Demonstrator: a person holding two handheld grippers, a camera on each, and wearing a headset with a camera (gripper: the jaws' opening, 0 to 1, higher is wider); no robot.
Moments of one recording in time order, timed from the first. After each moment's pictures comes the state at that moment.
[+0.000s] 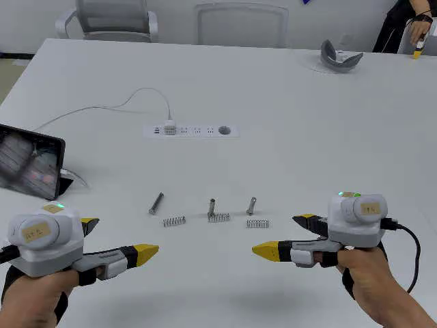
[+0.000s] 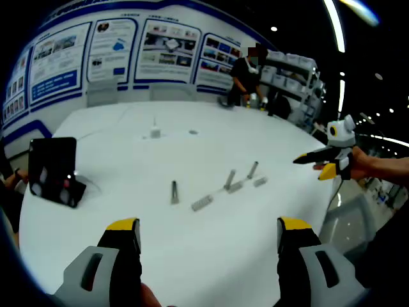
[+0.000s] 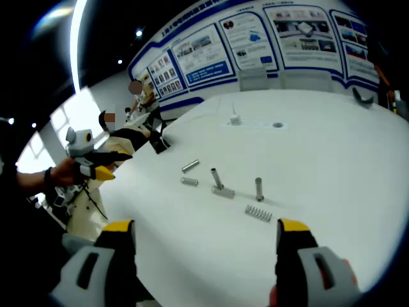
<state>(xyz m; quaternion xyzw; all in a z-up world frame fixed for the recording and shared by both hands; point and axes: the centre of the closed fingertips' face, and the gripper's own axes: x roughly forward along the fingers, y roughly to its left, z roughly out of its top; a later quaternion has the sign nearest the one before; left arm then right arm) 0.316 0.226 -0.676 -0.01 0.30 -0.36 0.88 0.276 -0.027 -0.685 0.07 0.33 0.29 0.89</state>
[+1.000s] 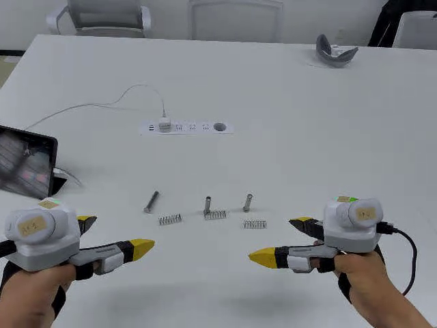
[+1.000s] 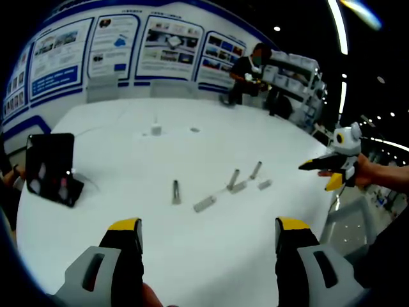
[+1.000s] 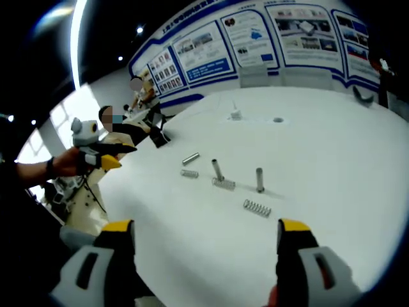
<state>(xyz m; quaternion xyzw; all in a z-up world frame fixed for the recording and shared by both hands) 0.330 0.225 -0.683 -0.01 0.32 -0.35 0.88 0.262 -0.029 -0.697 0.06 0.34 0.29 0.89</state>
